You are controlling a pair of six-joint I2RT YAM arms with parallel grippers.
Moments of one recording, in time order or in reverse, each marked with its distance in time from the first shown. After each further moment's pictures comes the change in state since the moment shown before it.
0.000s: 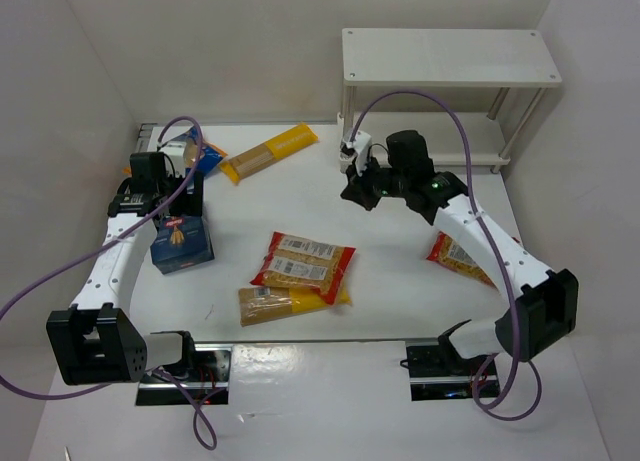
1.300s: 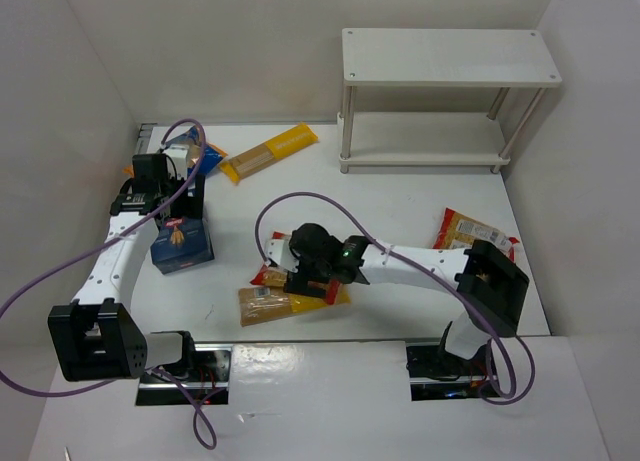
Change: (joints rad) left arm 0.000 0.018 -0.011 0.000 -0.008 0.027; right arm 0.590 0.206 -0.224 0.083 0.566 -0.163
